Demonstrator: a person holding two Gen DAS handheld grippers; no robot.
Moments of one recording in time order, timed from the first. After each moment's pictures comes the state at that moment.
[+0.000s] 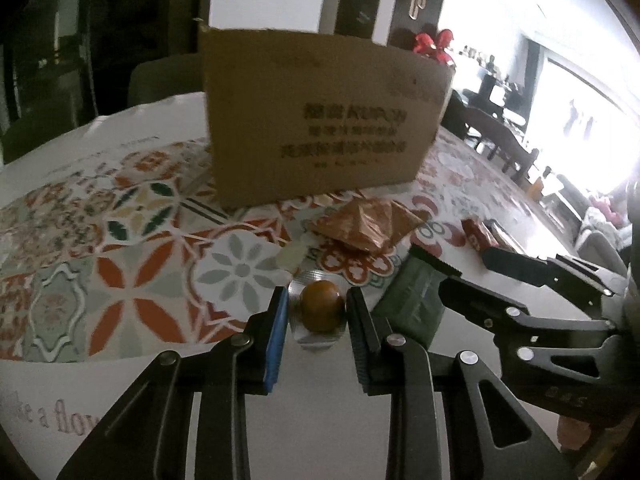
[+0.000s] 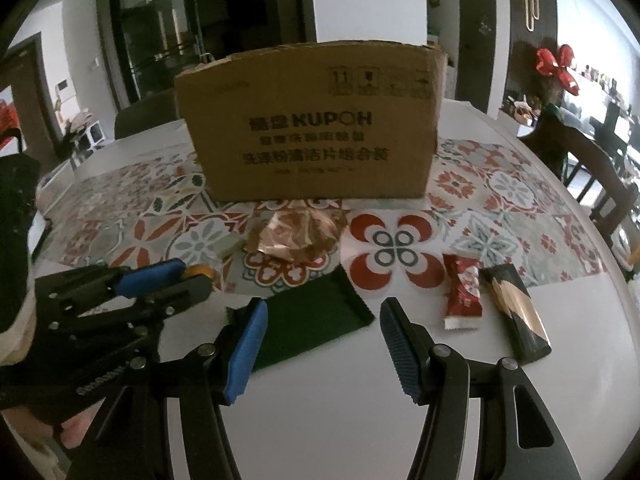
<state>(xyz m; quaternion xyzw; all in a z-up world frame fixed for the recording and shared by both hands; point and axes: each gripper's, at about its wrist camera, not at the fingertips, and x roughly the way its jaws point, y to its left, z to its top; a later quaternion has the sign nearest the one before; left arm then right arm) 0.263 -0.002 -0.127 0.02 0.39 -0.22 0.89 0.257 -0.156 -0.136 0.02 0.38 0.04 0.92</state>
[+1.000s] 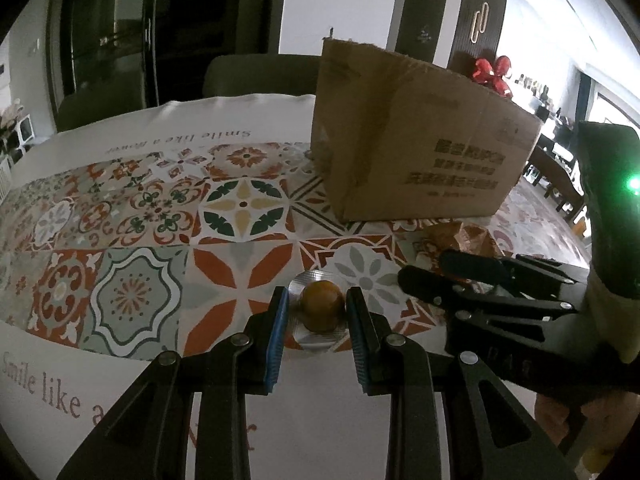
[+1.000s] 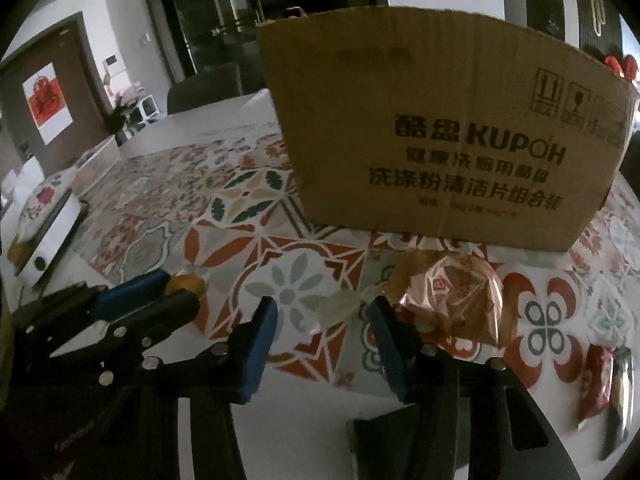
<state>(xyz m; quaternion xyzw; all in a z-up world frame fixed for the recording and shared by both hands) 0.284 0.060 -0.132 -0.01 0.39 -0.12 0.91 0.342 -0.080 -0.155 0.01 0.41 0.15 0.90</state>
